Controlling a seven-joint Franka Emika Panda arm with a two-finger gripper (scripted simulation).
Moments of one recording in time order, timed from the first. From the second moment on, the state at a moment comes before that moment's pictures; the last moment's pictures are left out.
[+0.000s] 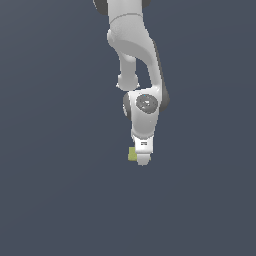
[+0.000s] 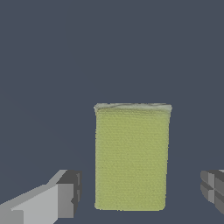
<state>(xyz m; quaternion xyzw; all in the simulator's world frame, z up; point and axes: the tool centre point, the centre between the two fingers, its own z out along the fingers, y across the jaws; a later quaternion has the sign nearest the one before) -0.004 0.057 0.060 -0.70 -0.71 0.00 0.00</state>
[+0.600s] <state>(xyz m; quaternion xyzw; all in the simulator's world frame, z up) -0.004 0.058 0.034 -0.70 -0.71 0.00 0.00</state>
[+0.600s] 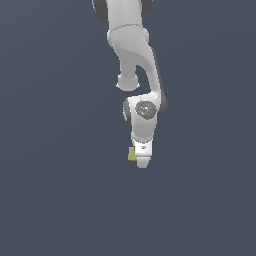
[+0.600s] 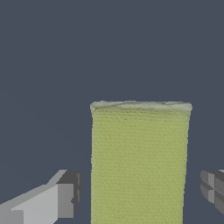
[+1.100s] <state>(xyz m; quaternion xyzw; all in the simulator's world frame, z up) -0.003 0.058 0.011 -0.70 -0.71 0.00 0.00</state>
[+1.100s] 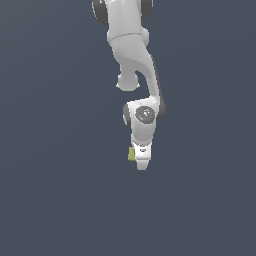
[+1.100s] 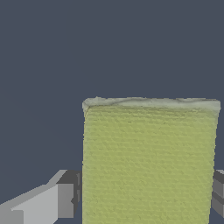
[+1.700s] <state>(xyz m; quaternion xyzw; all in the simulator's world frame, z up) -0.005 0.057 0.012 -0.70 -0.71 0.00 0.00</state>
